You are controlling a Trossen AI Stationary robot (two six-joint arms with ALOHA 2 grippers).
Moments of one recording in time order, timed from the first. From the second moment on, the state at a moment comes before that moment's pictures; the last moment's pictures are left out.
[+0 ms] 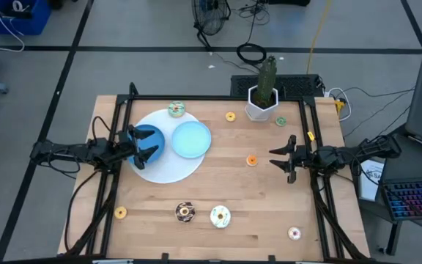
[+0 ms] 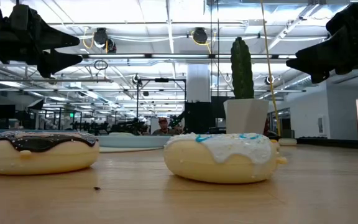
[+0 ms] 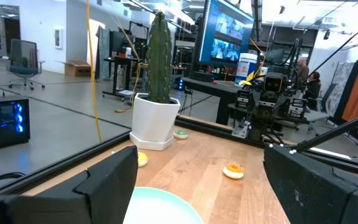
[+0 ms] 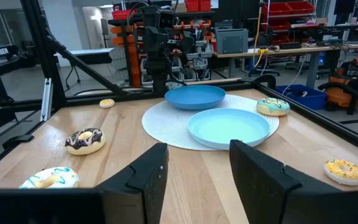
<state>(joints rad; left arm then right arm) -0.10 0.07 0.02 0.18 -0.44 -0.11 0.24 0.12 0.02 0.07 0.36 0.09</state>
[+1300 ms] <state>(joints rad) -0.10 0.07 0.02 0.18 -0.44 -0.11 -0.03 0.62 0.60 -0.64 0.74 0.30</state>
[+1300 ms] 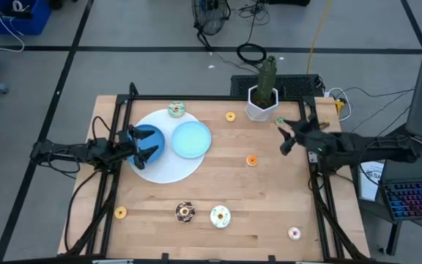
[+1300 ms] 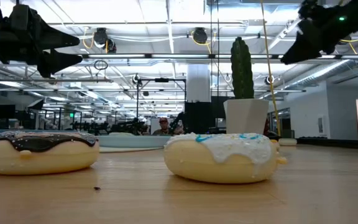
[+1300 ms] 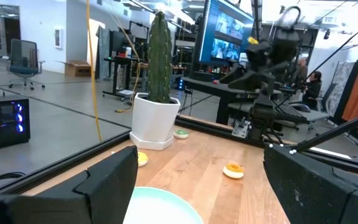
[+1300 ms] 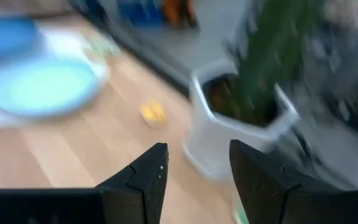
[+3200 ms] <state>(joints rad) -0.10 0.07 0.02 0.18 -0.44 -0.11 -0.88 1.46 0.66 -0.43 0.26 0.14</state>
